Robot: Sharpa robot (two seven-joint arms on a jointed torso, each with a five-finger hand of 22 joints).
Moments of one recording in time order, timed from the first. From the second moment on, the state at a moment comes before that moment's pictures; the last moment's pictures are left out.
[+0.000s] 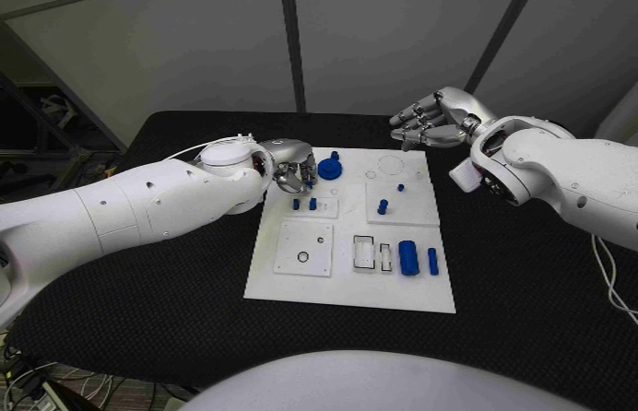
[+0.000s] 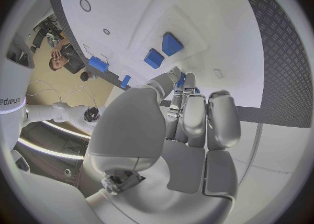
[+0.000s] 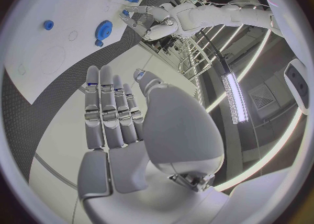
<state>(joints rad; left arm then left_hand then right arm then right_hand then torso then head) 1.12 -0.68 0.02 1.27 -1.54 -0.10 -0.09 1.36 -0.14 0.48 -0.07 0.05 1.06 0.12 0.07 0.19 1.20 0.06 0.17 0.14 1.46 -0.03 1.25 1.14 0.20 1.45 0.07 1.30 1.31 1.25 -0.73 -0.01 1.35 -0.80 -0.27 0.10 1.43 -0.12 0.25 0.15 0.33 0.96 0.21 0.07 0.07 1.18 0.14 0.07 0.09 1.30 0.06 0.08 0.40 0.18 1.10 0.17 0.30 0.17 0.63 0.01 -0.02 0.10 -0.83</state>
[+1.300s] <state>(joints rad) 1.11 -0.71 0.04 1.27 -1.52 -0.11 -0.09 1.34 -0.16 0.41 -0.06 0.05 0.90 0.12 0.07 0.12 1.00 0.12 0.07 0.10 1.44 0.02 1.23 1.06 0.20 1.29 0.12 0.93 1.07 1.25 -0.75 -0.01 1.35 -0.87 -0.27 0.08 1.48 -0.10 0.27 0.10 0.33 1.00 0.19 0.09 0.07 1.17 0.13 0.07 0.07 1.34 0.05 0.09 0.40 0.18 1.15 0.15 0.31 0.18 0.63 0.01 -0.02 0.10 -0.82</state>
